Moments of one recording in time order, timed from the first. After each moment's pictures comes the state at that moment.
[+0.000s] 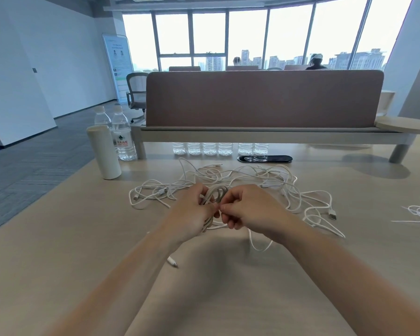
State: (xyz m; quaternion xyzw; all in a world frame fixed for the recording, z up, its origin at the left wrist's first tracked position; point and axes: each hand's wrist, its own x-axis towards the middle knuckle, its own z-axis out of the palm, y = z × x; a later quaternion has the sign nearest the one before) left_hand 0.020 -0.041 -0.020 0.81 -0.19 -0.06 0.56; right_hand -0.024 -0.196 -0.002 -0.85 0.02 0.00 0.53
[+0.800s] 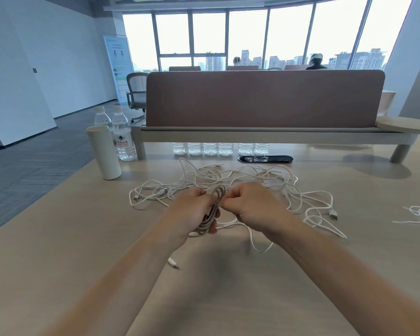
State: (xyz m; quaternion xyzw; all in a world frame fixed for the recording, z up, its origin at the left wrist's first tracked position) left_hand 0.021 -0.046 -0.013 0.75 -0.11 -0.14 0.64; right_hand -0.021 -0.194 -0.001 -0.85 0.04 -0.06 0.52
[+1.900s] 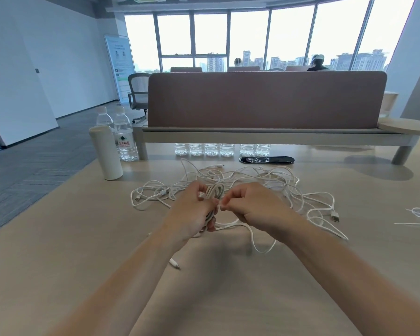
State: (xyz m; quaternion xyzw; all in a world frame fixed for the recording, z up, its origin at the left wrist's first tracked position) left_hand 0.028 -0.046 -0.024 0.76 -0.15 -0.08 0.63; right_hand -0.024 -0.198 0.006 -0.87 0.00 -0.03 0.50
